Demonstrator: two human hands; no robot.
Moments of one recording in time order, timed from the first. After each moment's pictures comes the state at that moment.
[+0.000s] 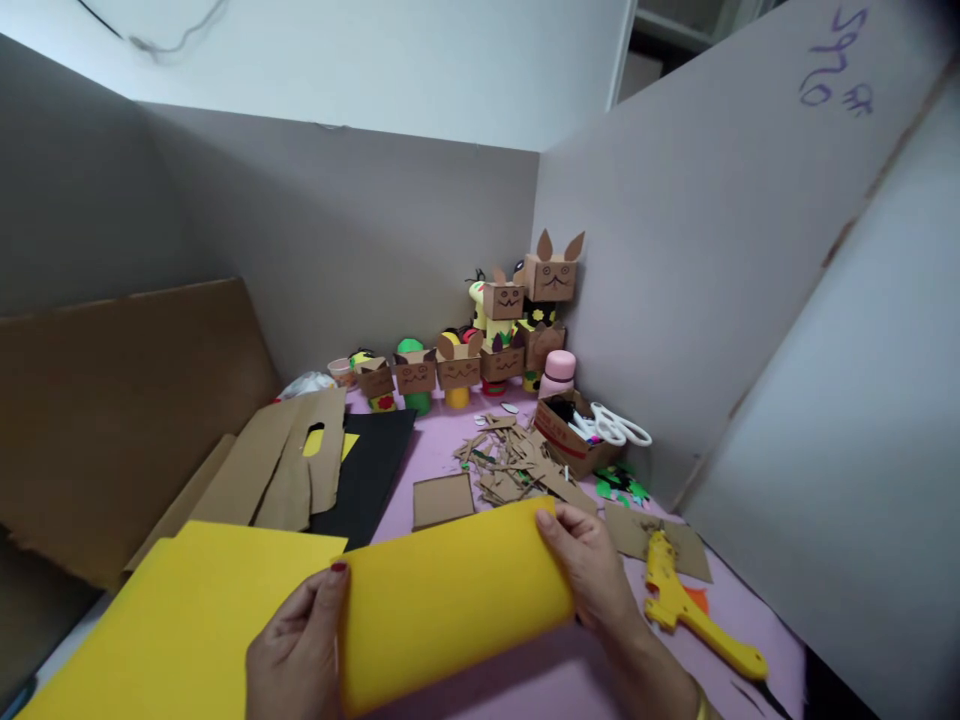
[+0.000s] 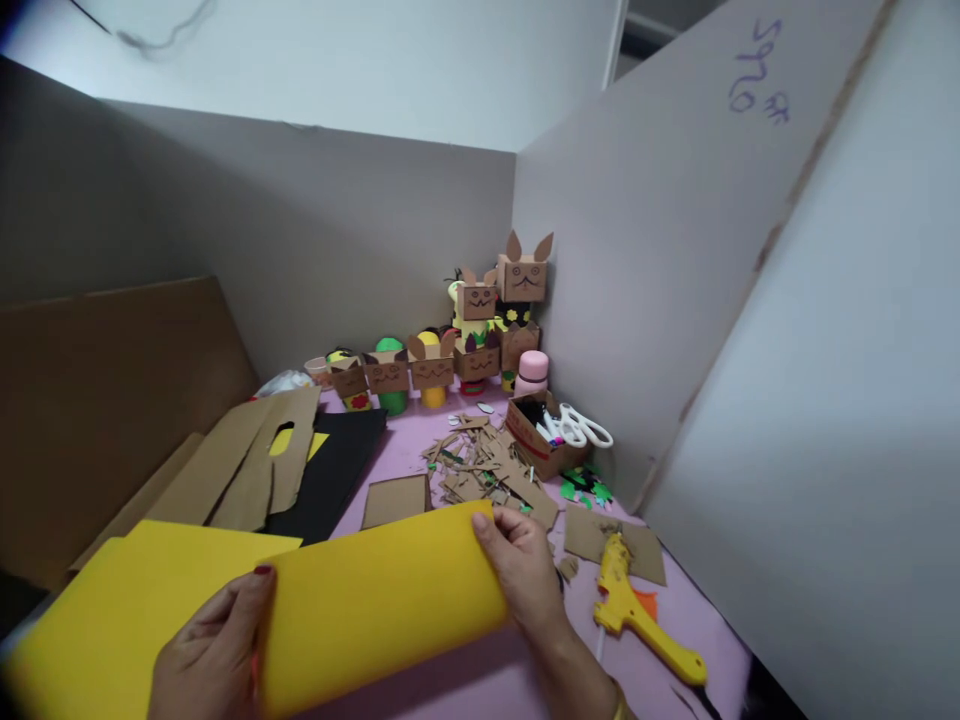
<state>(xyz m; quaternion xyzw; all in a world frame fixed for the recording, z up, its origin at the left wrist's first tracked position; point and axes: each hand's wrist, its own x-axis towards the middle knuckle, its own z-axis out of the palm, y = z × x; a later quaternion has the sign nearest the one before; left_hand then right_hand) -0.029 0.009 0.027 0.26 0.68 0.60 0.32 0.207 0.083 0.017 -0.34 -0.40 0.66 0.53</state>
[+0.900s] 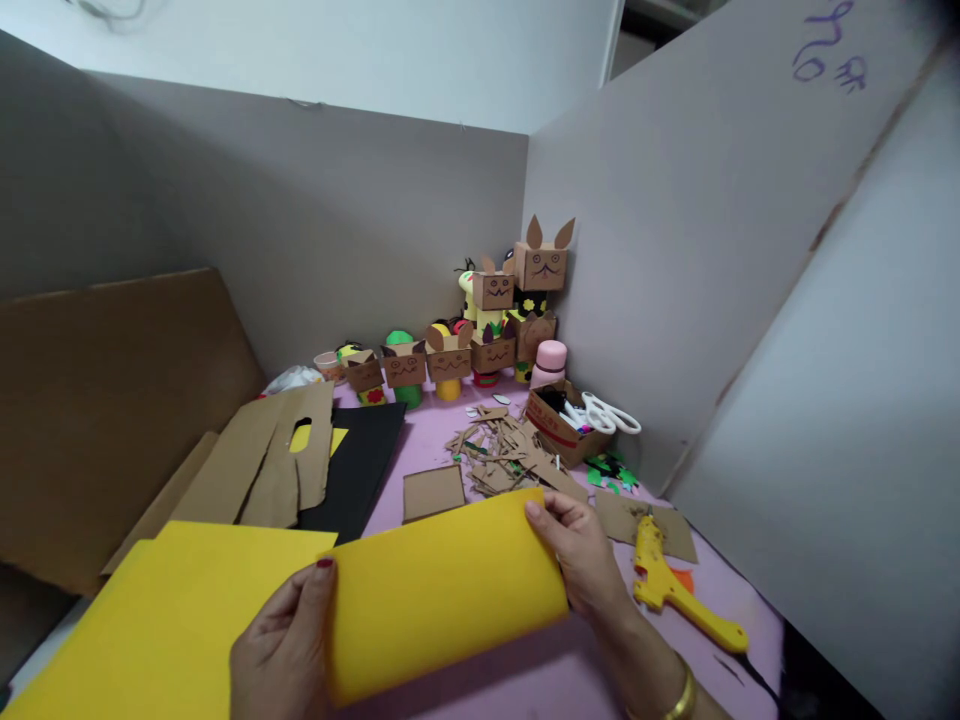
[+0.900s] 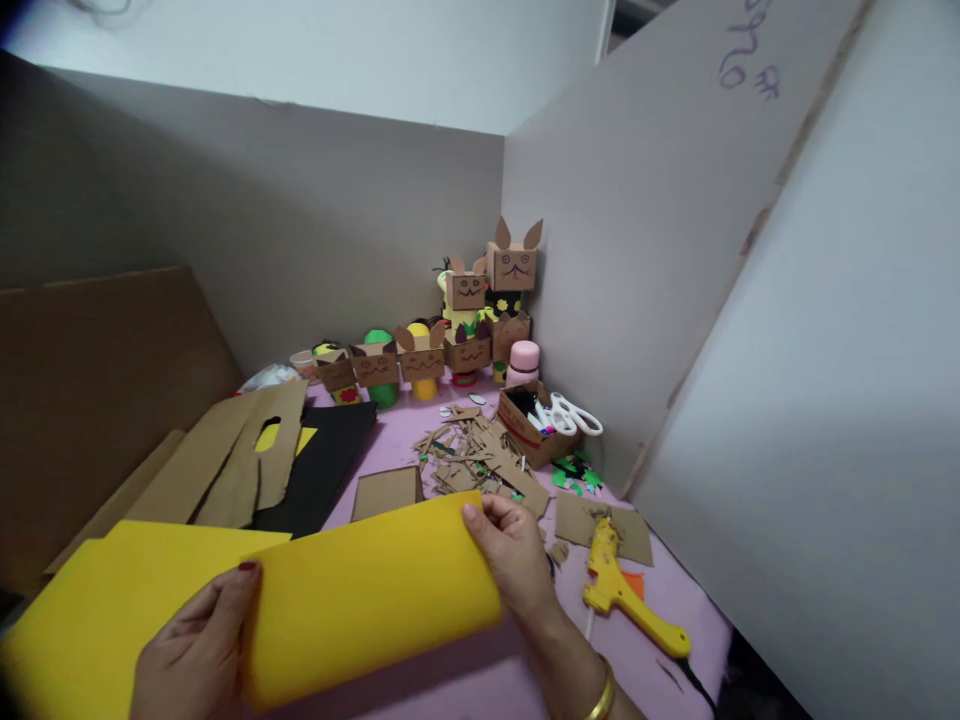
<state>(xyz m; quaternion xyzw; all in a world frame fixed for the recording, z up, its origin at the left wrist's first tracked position) -0.021 0.009 0.040 0.25 0.71 0.58 0.31 0.209 0.085 0.016 -0.34 -0.39 0.66 0.54</state>
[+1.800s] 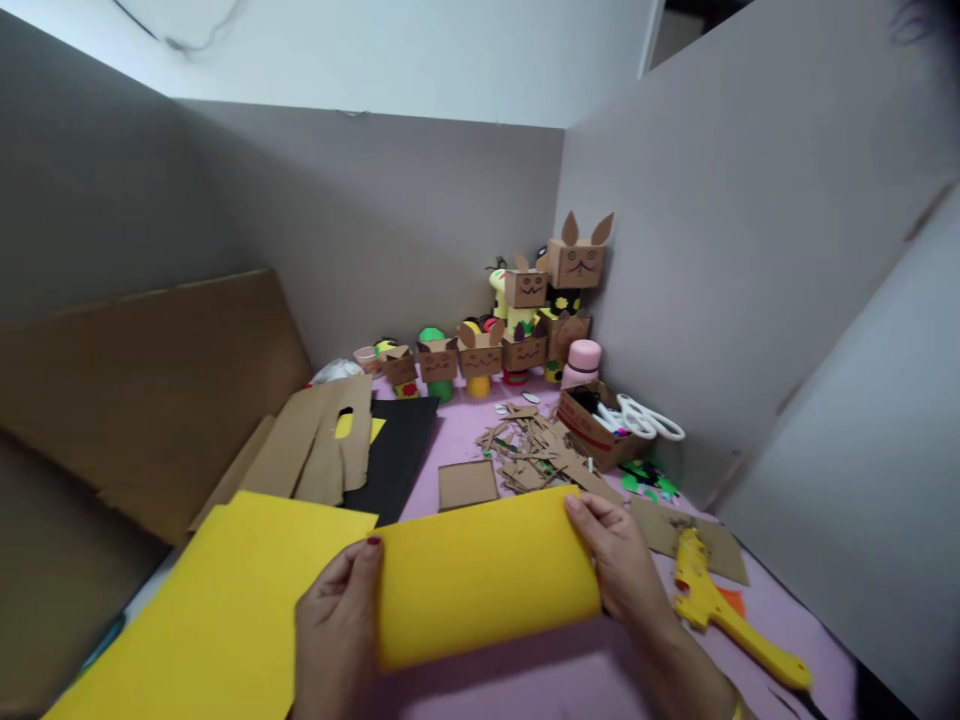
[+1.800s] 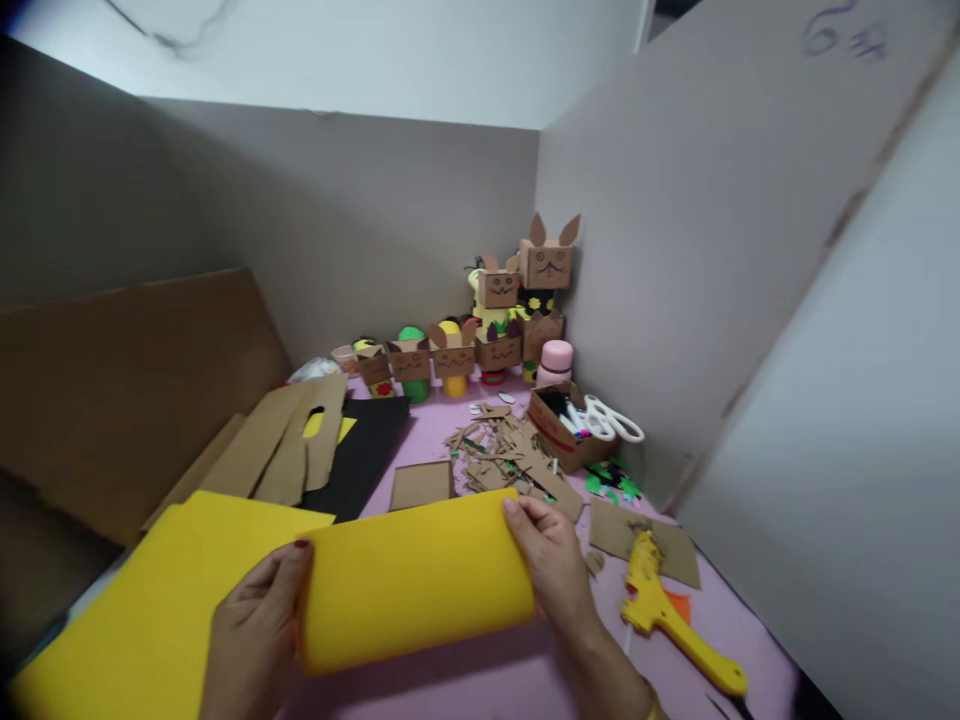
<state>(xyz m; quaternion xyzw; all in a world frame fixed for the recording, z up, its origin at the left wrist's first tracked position) -0.023 0.008 0.030 0.27 0.66 0.61 0.34 0.208 0.082 0.017 -0.36 -0.36 0.68 0.54</state>
